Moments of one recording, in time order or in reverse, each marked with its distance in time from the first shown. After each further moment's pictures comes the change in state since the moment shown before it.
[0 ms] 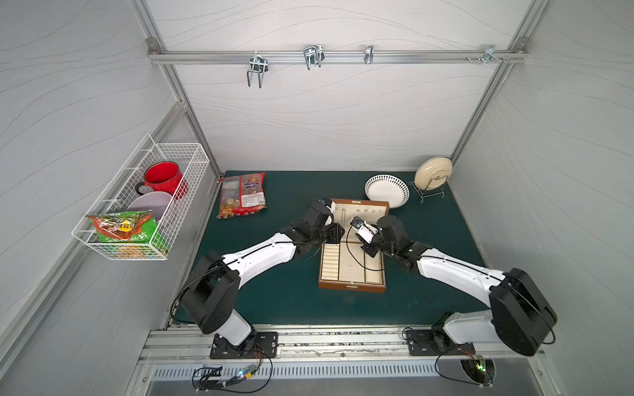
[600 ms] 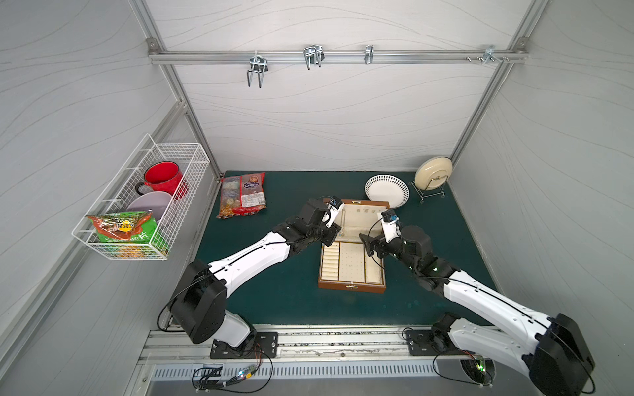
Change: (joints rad) left arm 0.000 -0.049 0.026 -0.077 -0.064 0.586; right arm -0.002 -0.315 -0.122 0.005 0.129 0.554
